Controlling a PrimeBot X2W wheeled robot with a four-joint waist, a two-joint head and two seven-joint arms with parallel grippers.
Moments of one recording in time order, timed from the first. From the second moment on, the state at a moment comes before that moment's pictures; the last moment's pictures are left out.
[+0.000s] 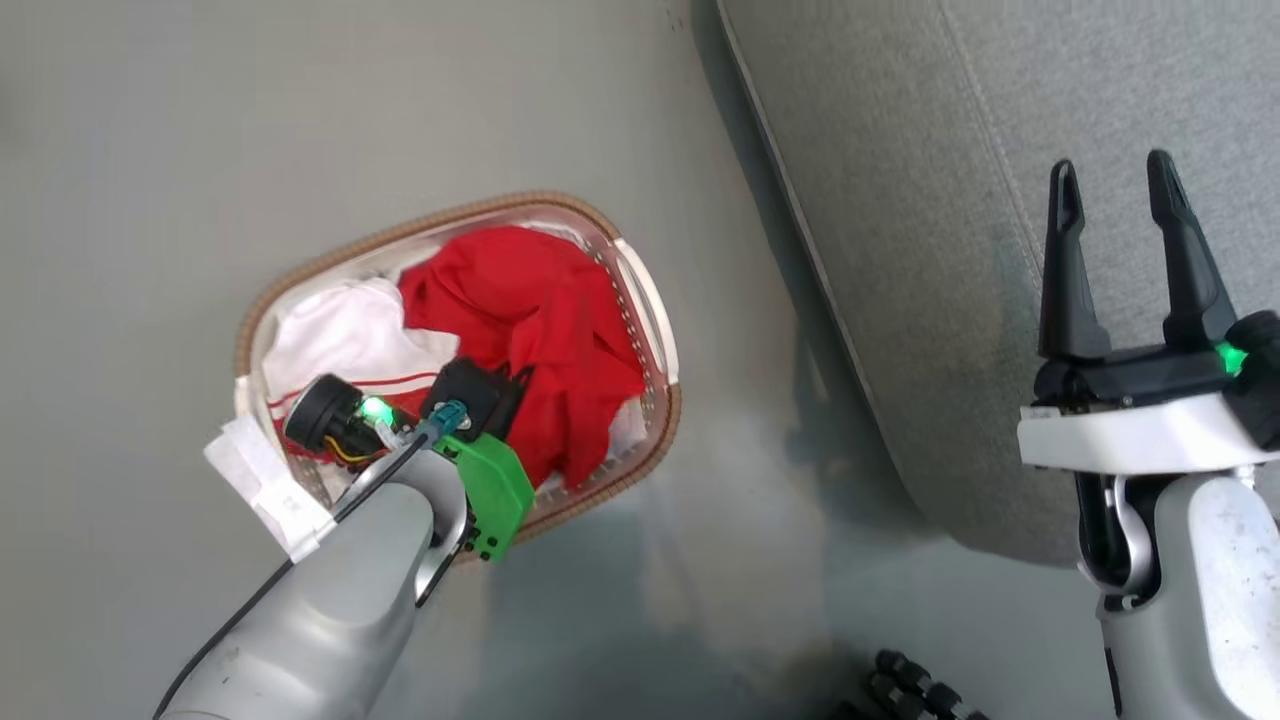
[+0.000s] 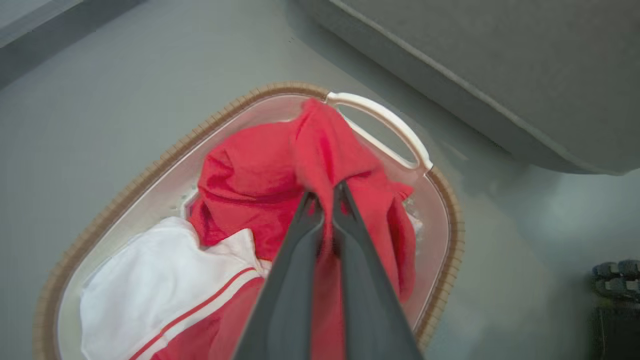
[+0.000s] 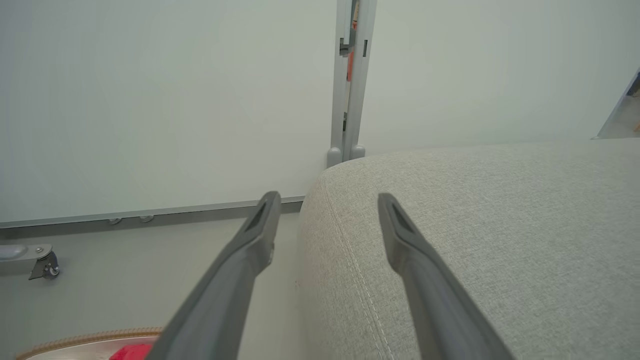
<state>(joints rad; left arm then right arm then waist) -0.74 0.15 -0.86 0.98 -0.40 -0.12 -0.26 -0.31 -0.05 -0.04 -0.10 0.18 0.13 -0.26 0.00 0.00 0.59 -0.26</state>
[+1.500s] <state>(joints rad) -1.06 0.34 -0.88 0.33 -0.36 -0.11 -0.17 -0.23 -0.05 0.31 0.12 0.11 0.13 -0.26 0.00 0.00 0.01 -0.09</state>
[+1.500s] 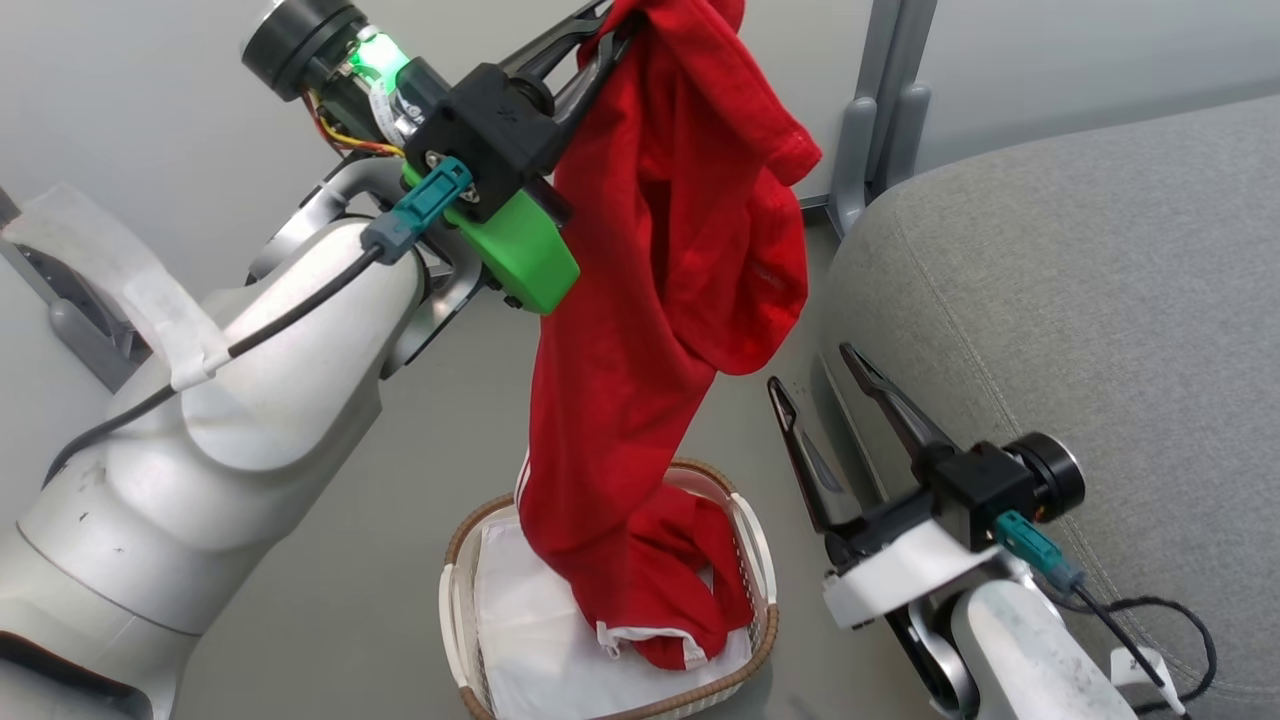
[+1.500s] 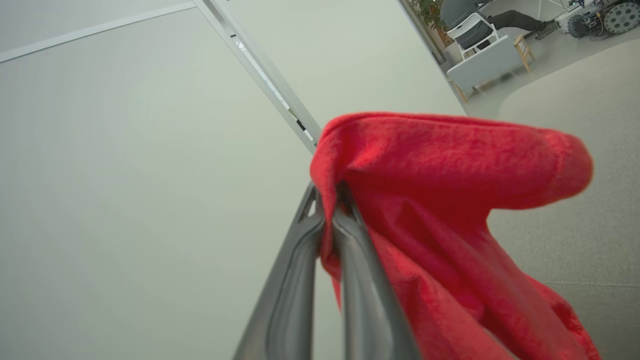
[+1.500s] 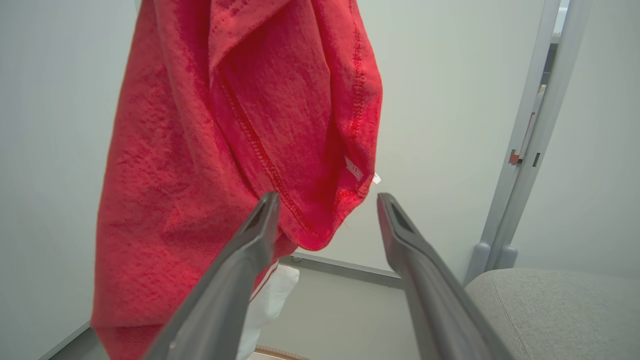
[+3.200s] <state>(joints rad) -0.77 0.32 -0.86 0.43 -0.61 -0.06 -0.22 -0.51 -0.05 0.36 0.34 0.20 0.13 -0.26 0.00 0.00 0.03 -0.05</state>
